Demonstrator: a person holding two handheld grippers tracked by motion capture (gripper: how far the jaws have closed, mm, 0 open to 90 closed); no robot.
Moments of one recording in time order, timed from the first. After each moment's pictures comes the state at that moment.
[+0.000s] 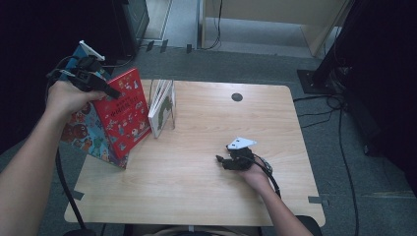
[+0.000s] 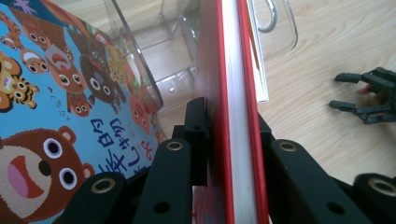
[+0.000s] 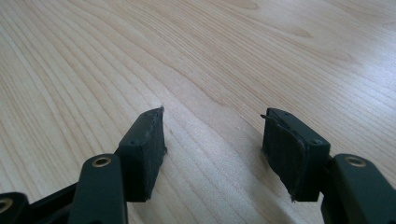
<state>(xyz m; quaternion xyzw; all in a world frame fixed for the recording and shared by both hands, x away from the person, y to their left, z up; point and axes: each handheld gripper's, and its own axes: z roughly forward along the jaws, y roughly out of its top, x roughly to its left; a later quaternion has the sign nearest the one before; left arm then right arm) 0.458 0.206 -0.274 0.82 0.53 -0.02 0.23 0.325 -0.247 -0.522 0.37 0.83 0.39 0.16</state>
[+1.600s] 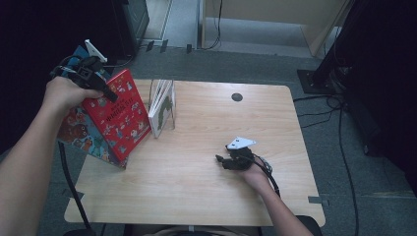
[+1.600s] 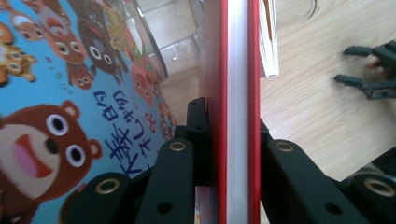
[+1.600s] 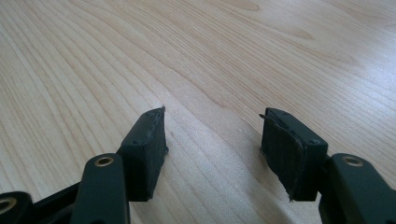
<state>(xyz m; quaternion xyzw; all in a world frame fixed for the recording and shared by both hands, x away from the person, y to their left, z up) 0.471 0.211 -0.273 0.82 0.54 -0.06 0.17 0.326 -0.246 -0.522 0.37 0.83 0.39 0.16</state>
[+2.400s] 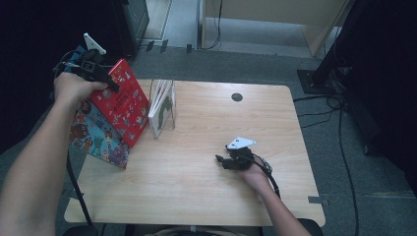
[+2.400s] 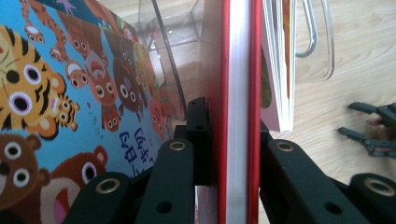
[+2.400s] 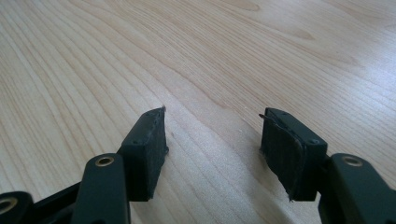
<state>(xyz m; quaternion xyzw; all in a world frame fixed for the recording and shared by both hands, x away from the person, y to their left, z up) 0.497 0.210 -0.280 0.78 0.60 -0.04 0.20 0.326 -0.246 -0.522 0.37 0.83 0.39 0.16</state>
